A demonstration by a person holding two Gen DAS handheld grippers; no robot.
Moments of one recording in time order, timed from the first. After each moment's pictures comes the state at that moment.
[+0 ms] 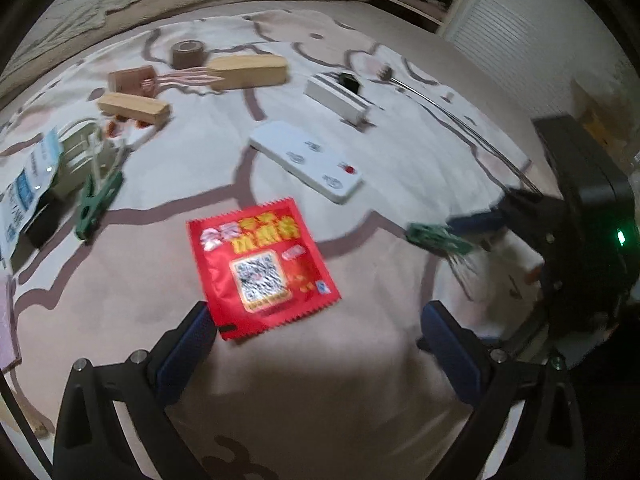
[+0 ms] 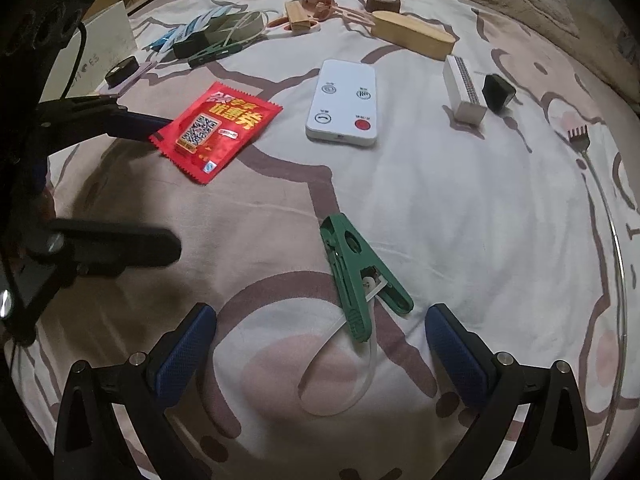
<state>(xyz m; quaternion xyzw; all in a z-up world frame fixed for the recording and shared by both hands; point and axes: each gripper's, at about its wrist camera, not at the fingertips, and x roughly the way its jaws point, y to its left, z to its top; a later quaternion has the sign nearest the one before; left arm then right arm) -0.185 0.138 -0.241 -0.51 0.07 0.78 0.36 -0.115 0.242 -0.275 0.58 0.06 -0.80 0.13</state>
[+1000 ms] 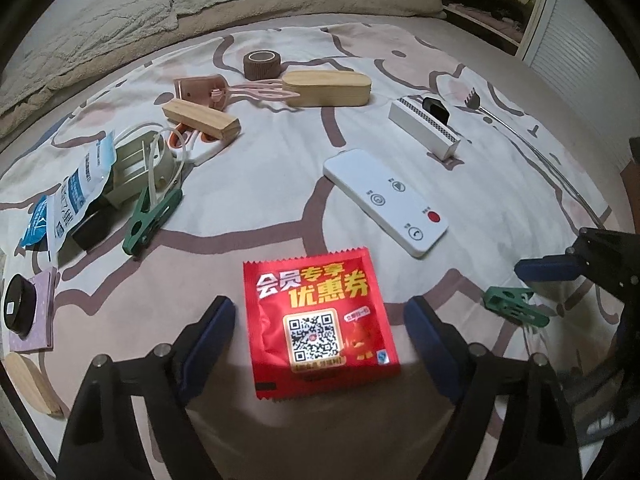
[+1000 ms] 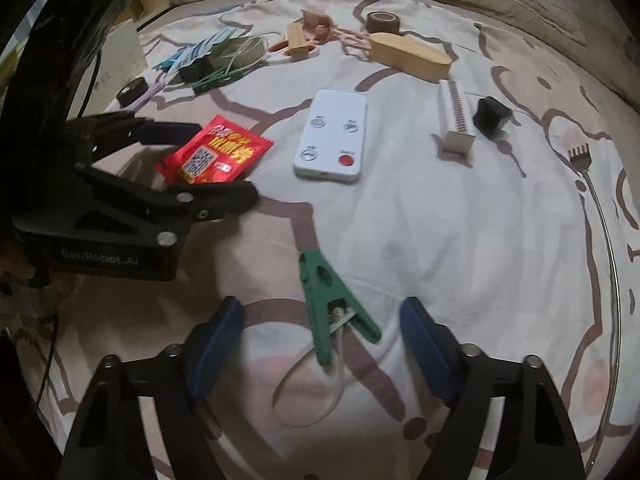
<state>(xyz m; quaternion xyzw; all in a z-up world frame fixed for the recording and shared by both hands) -0.205 0.151 -0.249 -0.49 0.09 0.84 0.22 -0.146 0.254 -0.263 0.56 0.05 -0.81 0.16</state>
